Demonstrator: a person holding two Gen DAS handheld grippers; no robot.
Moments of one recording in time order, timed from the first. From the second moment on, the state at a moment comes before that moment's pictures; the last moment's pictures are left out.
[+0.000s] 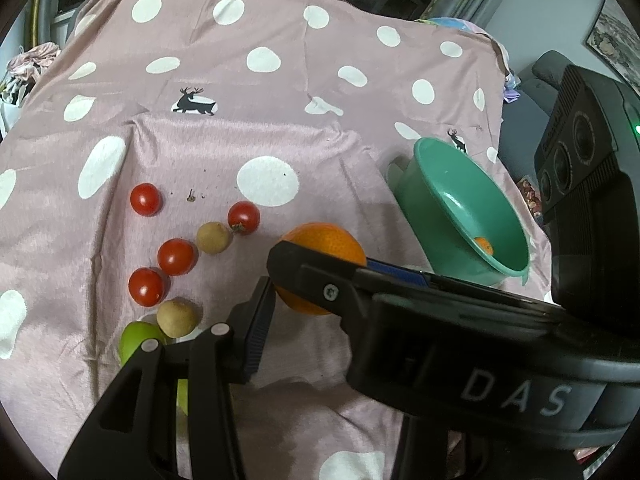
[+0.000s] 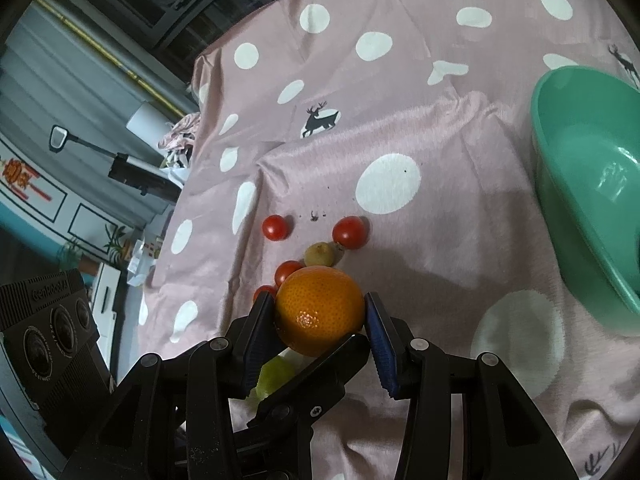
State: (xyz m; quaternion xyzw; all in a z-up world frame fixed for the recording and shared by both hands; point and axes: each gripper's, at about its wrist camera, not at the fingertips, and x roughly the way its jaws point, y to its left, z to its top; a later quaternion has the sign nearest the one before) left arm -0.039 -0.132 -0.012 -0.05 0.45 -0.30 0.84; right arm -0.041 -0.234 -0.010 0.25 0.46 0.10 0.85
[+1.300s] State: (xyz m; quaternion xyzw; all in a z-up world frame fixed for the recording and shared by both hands) left arm -0.064 -0.185 0.040 0.01 0.37 -0.34 0.86; right arm -0.077 -0.273 0.040 0.24 0.37 0.08 0.89
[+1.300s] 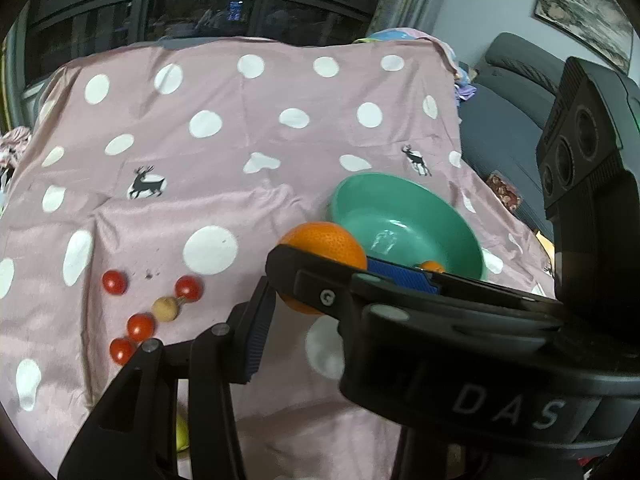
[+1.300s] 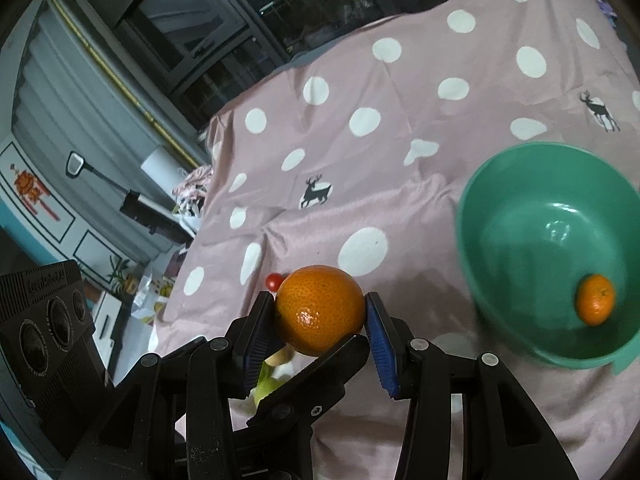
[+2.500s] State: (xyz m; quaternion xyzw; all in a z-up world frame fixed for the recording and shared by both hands) left arm -0.067 -0.298 0.030 0.06 0.38 -0.43 0.82; right arm -0.112 -0.373 0.031 0.30 0.34 -0.03 0.89
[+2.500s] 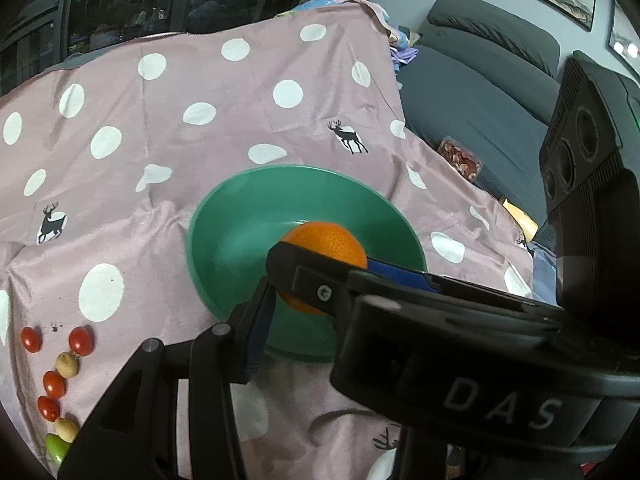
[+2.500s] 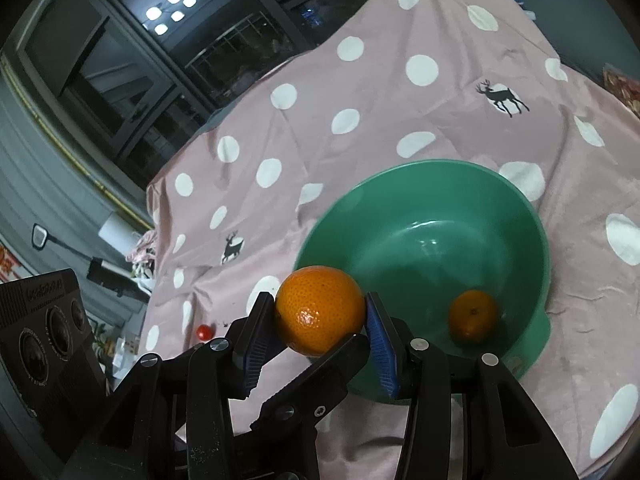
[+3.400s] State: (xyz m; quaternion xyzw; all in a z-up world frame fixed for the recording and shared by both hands) left arm -0.054 -0.319 0.004 0.03 0.42 -0.45 0.79; right arm -0.107 -0.396 0.009 0.33 0.37 -0.07 0.87
